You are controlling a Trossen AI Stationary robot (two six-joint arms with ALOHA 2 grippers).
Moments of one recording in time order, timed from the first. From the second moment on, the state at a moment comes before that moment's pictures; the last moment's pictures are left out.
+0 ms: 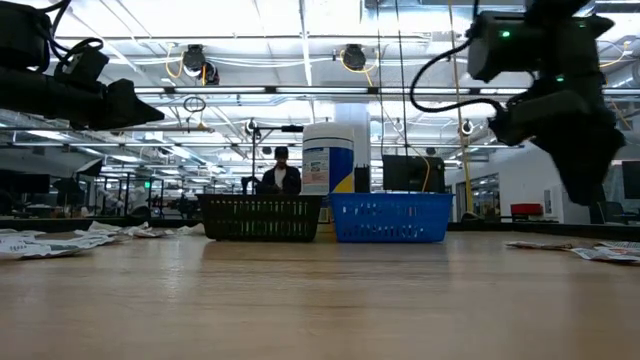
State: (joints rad) left arm 0.60 0.01 0.02 0.07 -0.32 0.10; right arm -0.02 1.23 0.71 -1.02 -0.08 0.93
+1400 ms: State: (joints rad) left arm 0.60 0.01 0.02 0.07 -0.32 0.10; right arm 0.04 1.22 0.57 -0.97 -0.13 0.76
